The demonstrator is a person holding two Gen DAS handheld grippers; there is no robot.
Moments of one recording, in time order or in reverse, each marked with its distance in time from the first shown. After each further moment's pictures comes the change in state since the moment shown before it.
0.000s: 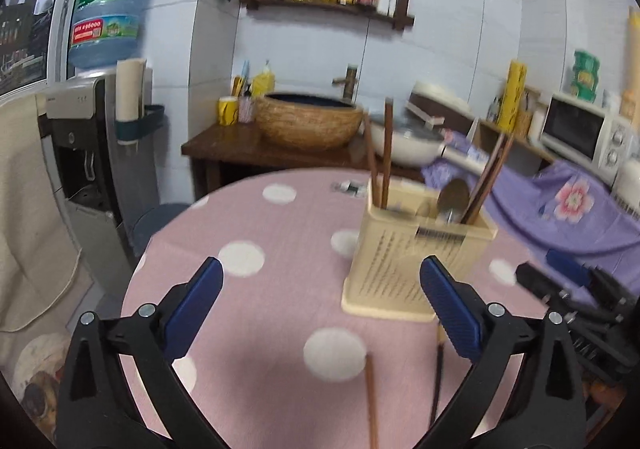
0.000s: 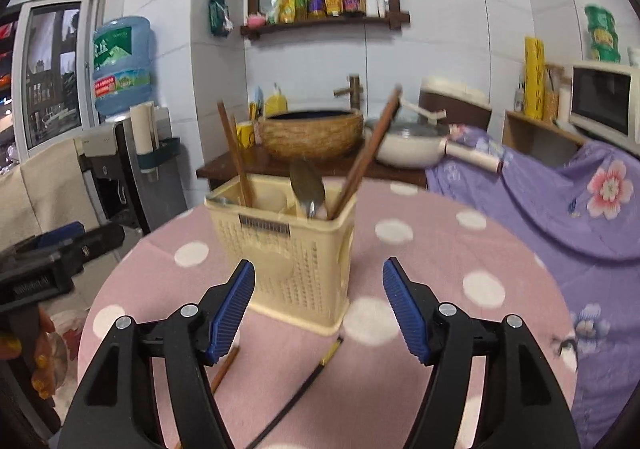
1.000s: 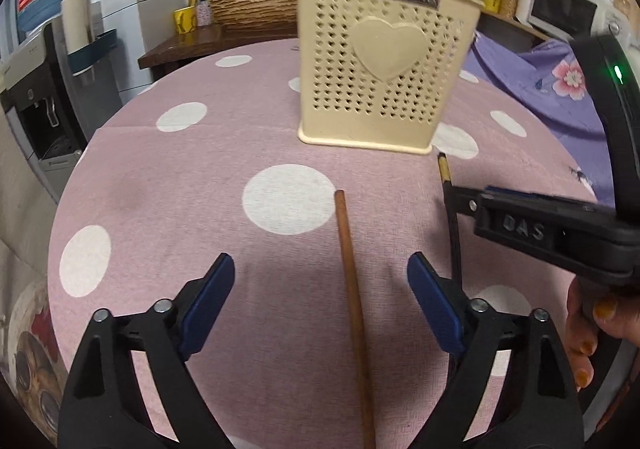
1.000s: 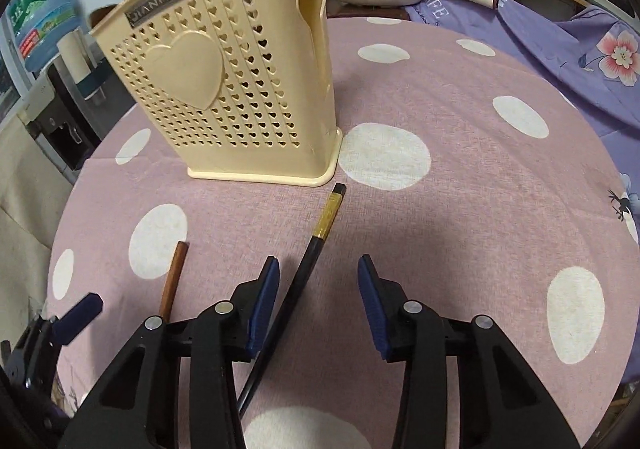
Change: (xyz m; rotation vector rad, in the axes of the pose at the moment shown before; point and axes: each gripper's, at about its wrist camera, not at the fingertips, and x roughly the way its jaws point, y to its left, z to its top) left arm 0.062 -0.048 -0.113 0.141 0.329 -0.046; right arm 0.098 0.000 -0.068 0.164 0.429 -0.069
